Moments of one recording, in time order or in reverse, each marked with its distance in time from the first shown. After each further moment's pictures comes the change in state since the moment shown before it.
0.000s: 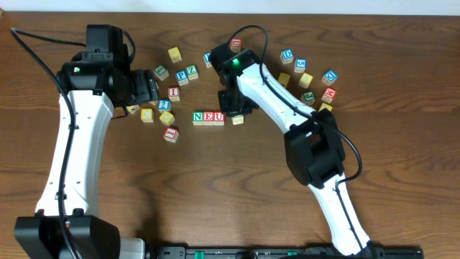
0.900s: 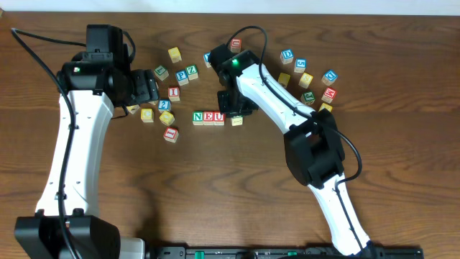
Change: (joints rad) left arm 0.000 0.000 0.000 0.000 0.000 0.000; right arm 0.001 0.000 0.000 -0.006 -0.013 0.018
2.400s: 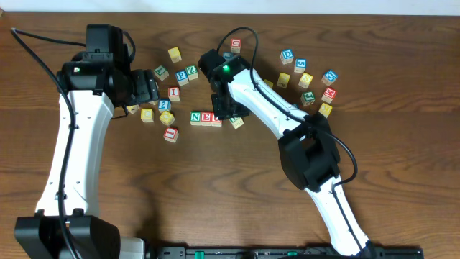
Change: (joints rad) left arm 0.000 0.000 0.000 0.000 0.000 0.000; right arm 0.049 0.000 -0.001 0.021 0.084 0.045
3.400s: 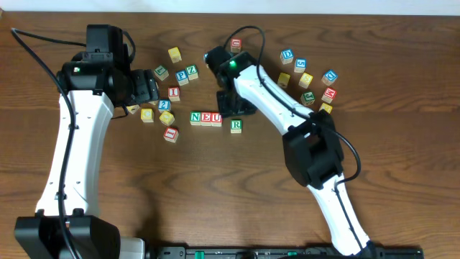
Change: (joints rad) left arm 0.000 0.000 0.000 0.000 0.000 0.000; right arm -0.048 0.000 0.001 -0.027 -0.050 -0.024
